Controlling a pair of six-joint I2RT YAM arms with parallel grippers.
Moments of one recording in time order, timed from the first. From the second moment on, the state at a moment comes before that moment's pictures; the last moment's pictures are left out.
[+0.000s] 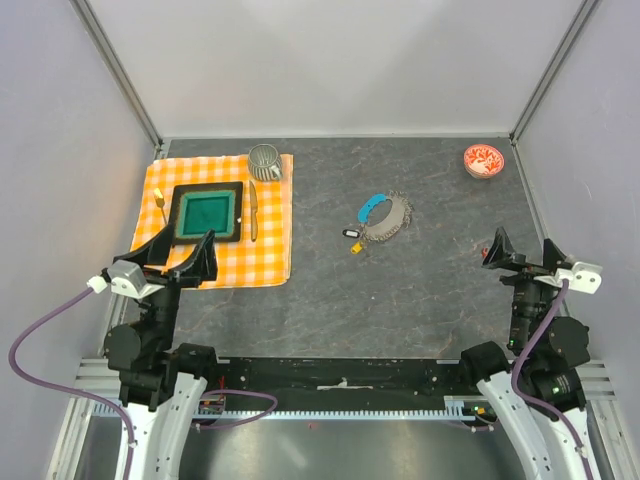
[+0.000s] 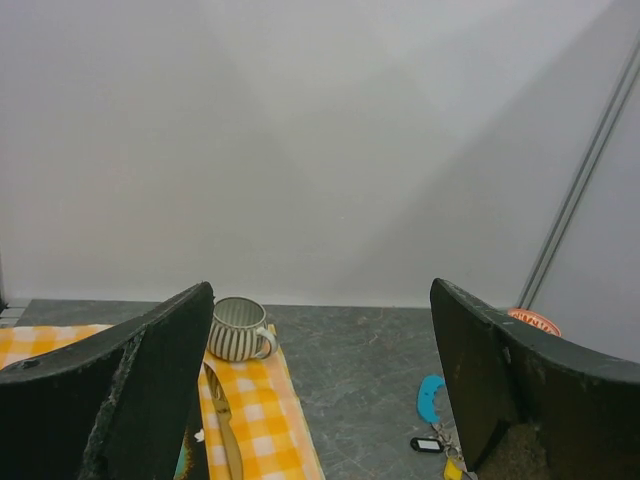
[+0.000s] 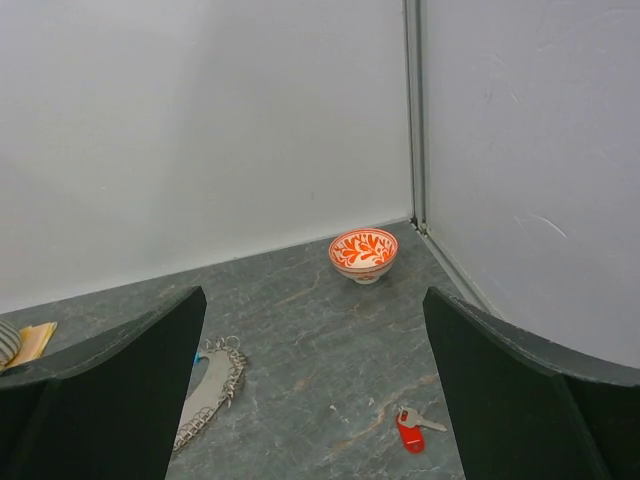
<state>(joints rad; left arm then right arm) -0.15 0.07 0.51 0.05 0.03 -0.25 0.32 0.07 0.58 -0.18 0.52 0.02</state>
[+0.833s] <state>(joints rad) -0.15 0.09 0.59 -0.24 0.07 -0.27 0.32 1.04 1.00 -0.44 0.13 0.30</state>
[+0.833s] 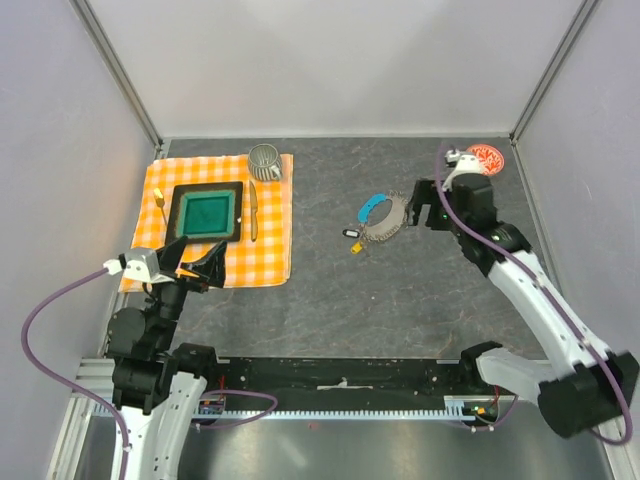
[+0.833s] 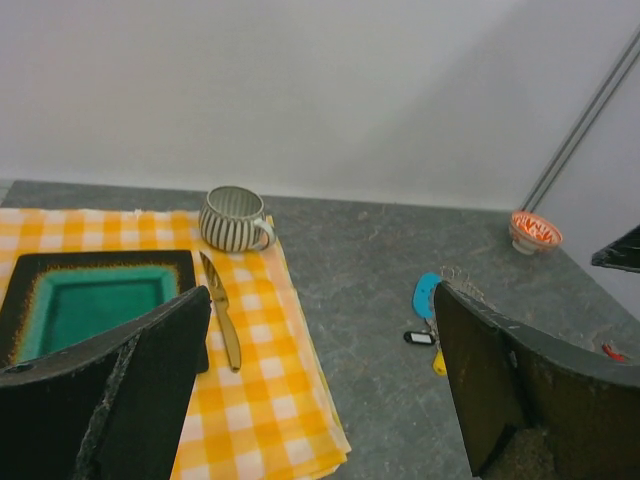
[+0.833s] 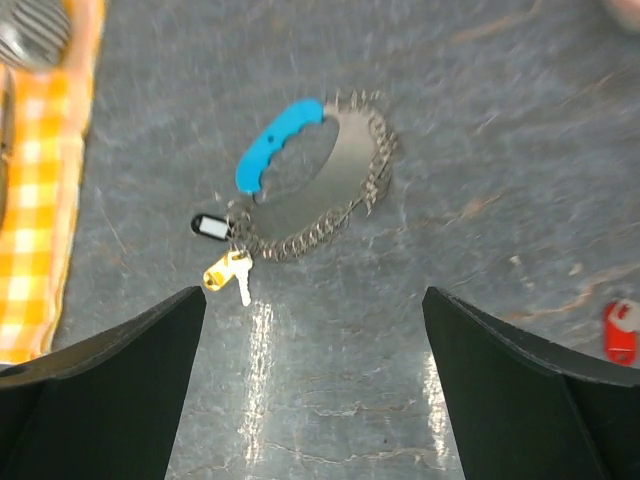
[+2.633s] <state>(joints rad) -0.13 0.25 0.57 -0.26 0.33 -0.27 0.84 1.42 0.82 -0.32 0.16 0.18</state>
